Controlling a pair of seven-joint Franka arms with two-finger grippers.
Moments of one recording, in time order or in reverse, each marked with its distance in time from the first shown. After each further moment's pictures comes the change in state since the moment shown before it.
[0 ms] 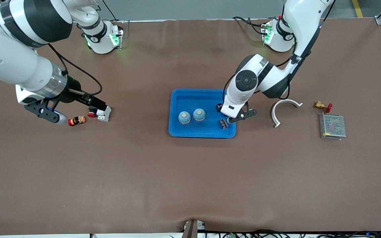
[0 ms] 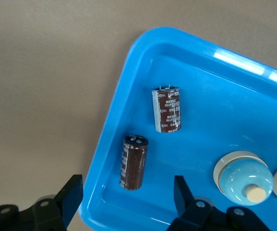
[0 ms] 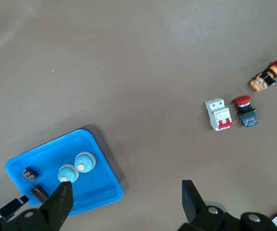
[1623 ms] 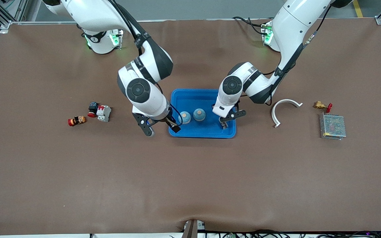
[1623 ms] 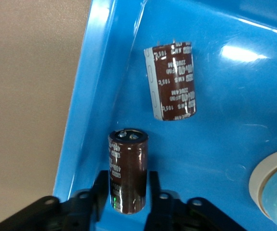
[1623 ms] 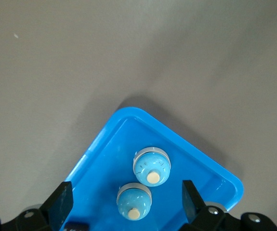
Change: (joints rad) left arm -0.046 0.122 0.000 -0.024 0.117 0.081 -0.085; right arm 0.354 0.393 -0.005 -0.007 -0.006 0.443 0.767
